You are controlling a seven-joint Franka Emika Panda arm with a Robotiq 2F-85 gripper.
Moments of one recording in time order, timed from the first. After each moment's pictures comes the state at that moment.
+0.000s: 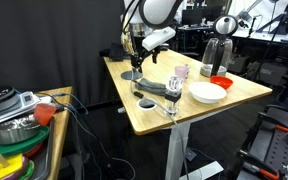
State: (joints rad) arm 0.31 0.43 -0.03 -1.84 -0.39 2.29 0.54
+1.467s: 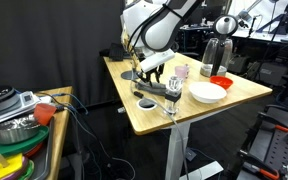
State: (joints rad) arm 0.34 0.55 -0.06 -1.84 -0.41 2.29 0.86
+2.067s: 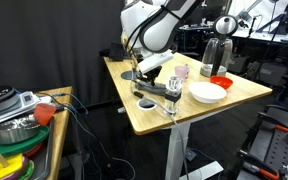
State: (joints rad) arm 0.34 0.56 -0.05 -1.83 -0.41 2.29 0.86
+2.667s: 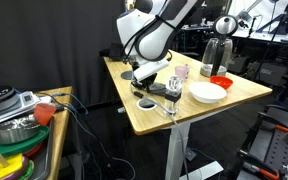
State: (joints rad) arm 0.34 0.63 -0.02 -1.79 -0.39 2.33 0.83
